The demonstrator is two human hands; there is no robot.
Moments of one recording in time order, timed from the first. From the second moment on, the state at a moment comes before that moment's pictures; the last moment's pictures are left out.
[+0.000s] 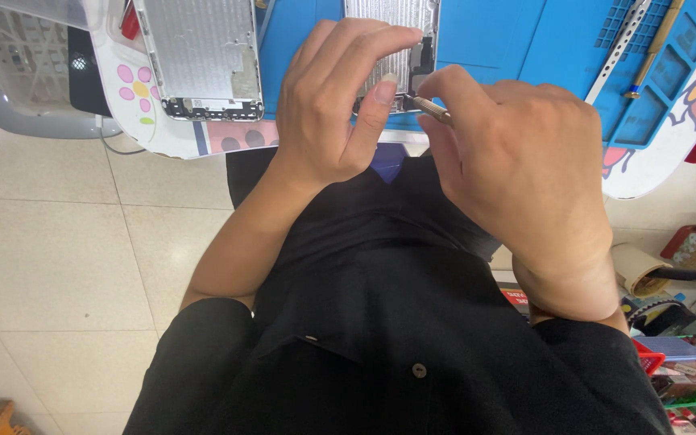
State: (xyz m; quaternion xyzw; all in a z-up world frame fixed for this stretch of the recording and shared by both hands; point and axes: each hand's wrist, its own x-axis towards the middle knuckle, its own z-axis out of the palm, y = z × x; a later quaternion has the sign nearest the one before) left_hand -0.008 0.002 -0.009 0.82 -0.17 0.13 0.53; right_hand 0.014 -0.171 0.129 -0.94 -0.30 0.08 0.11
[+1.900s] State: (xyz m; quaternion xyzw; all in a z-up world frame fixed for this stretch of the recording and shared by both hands) left_hand -0.032 -0.008 0.037 0.80 -0.24 0.21 0.50; right_hand -0.166 -0.219 0.027 -0.77 -0.12 0.06 0.62
